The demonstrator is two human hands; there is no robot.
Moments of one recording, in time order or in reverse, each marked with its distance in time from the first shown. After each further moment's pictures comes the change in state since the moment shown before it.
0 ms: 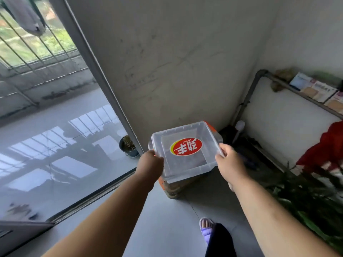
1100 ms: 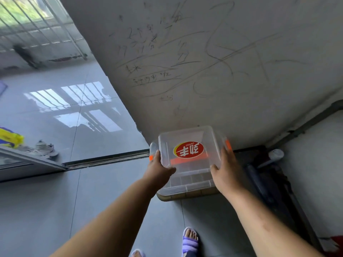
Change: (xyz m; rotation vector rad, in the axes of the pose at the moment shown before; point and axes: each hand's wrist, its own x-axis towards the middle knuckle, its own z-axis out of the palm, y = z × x) left_hand 0.084 0.023 0.080 -0.139 0.035 -0.212; right_hand 0.156 -0.016 0.018 -0.502 -0.396 -0.366
